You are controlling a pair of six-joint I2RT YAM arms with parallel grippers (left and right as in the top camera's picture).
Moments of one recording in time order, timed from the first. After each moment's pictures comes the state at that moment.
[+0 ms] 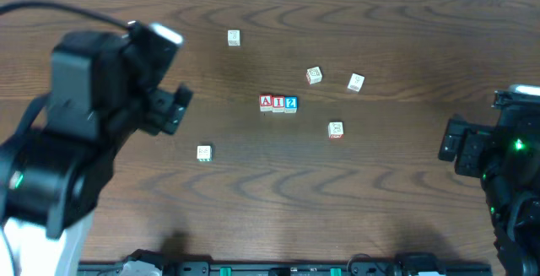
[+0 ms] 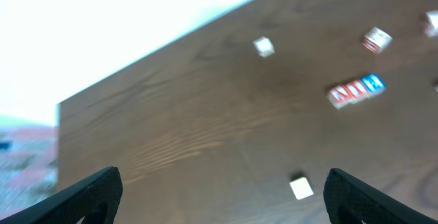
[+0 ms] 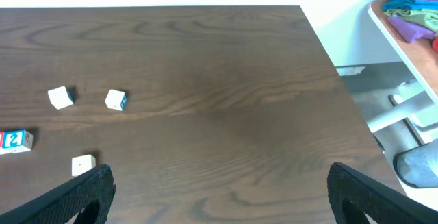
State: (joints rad) left arm -0.27 1.19 1.78 -1.27 -0.16 0.28; right arm 0.05 0.88 1.40 -1.16 0.34 0.04
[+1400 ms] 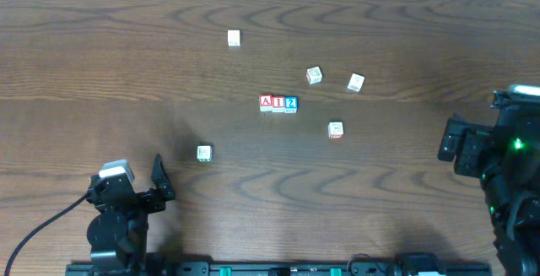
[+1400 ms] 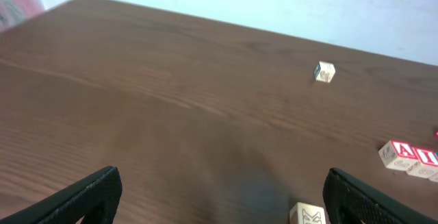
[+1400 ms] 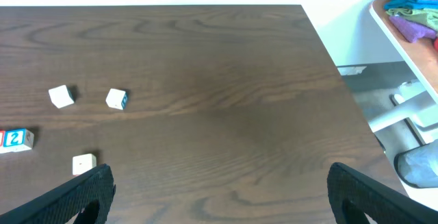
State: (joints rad) left arm 0.05 0.01 0.29 -0.58 -0.07 -0.17; right arm 0.05 0.88 1.40 -1.16 0.33 0.04
